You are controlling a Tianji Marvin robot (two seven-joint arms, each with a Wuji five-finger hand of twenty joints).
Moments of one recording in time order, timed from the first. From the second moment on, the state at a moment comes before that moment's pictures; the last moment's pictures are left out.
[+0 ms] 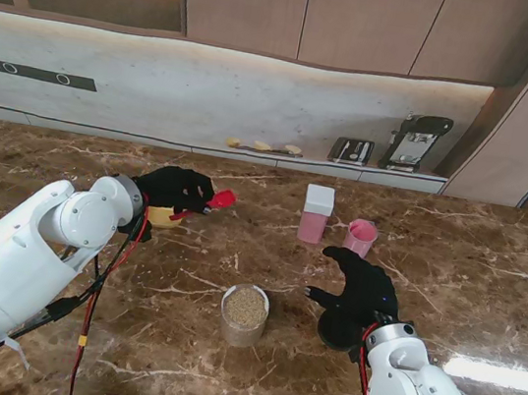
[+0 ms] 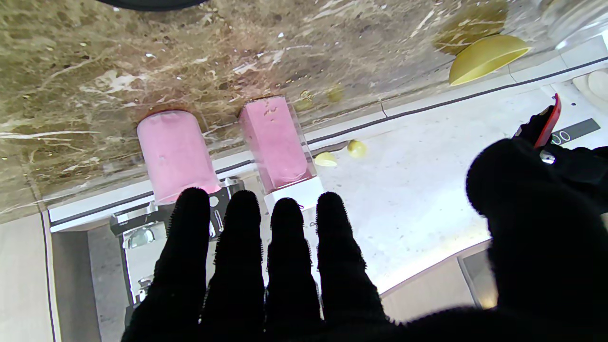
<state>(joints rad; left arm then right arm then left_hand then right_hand) 1.16 -1.07 -1.06 -1.43 0.46 0.00 -0.30 -1.76 -1.10 1.29 -1.74 -0.83 0.08 -0.12 1.17 -0.20 -0.09 -0.14 0.59 -0.16 0.93 0.88 0.95 0.03 0.52 0.62 0.93 0.22 0.63 0.76 0.25 0.30 1.11 0.70 0.26 -0.44 0.65 -0.08 0.36 0.04 0.22 0.60 0.43 0.02 0.18 0.28 0.46 0.00 0.15 0.26 0.24 0.02 0.60 0.37</state>
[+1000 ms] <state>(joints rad) 1.25 -1.07 -1.05 -1.54 0.42 -0.03 -0.32 -1.77 -1.10 1.29 -1.74 -0.82 0.08 -0.13 0.85 -0.44 0.61 -0.28 0.68 -0.13 0.96 0.90 1.07 0.03 0.73 1.01 1.00 0.30 0.89 1.00 0.24 0.33 1.08 0.67 0.26 -0.42 0.65 -0.08 0.36 0.04 0.22 0.60 0.43 0.02 0.18 0.28 0.46 0.00 0.15 0.26 0.24 0.02 0.61 0.37</state>
